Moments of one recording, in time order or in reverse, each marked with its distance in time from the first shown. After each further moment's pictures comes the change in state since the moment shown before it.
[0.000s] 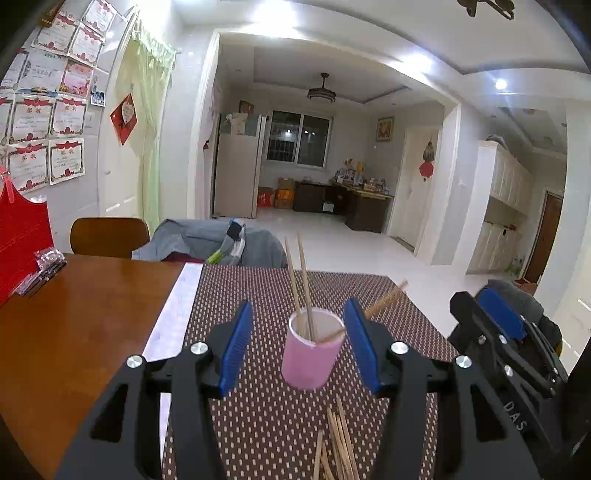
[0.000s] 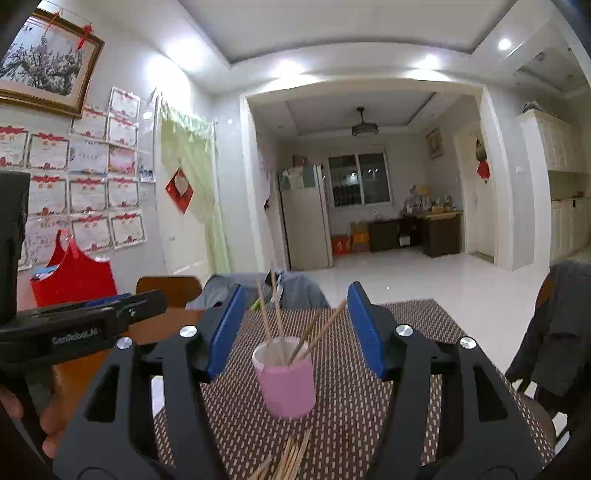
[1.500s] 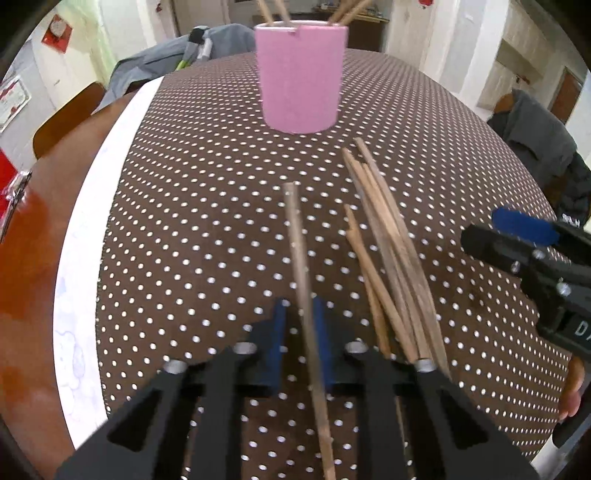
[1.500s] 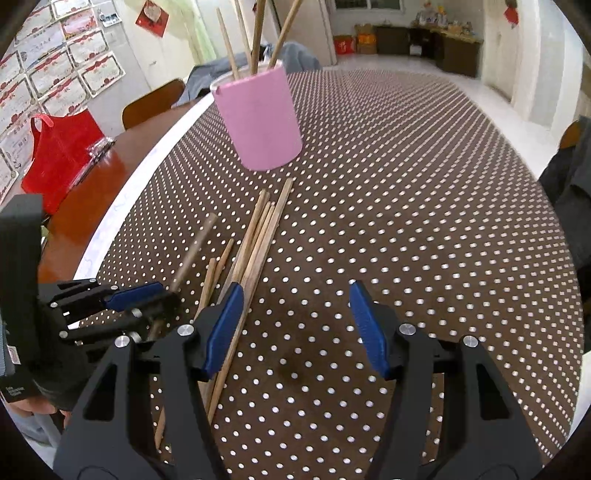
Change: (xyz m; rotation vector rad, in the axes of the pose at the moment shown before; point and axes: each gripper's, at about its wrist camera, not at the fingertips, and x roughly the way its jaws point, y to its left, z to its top) left arm 0.089 -0.002 -0.161 0.154 0.718 0.038; right arm 0.047 -0.042 -0.131 0.082 0.853 0.034
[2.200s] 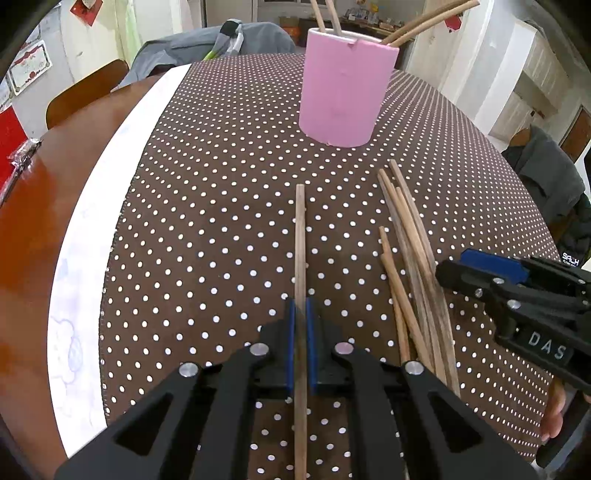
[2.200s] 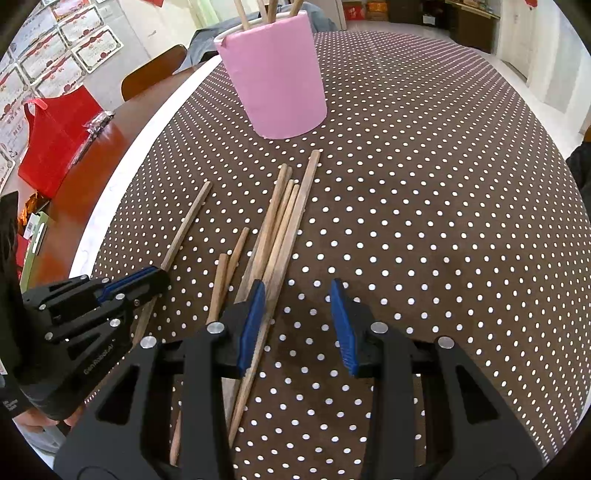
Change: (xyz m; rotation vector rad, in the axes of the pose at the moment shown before) left arm 0.011 0.027 0.009 -0.104 -0.022 -0.024; right arm 0.040 0.025 0.020 -0.016 0.138 0.019
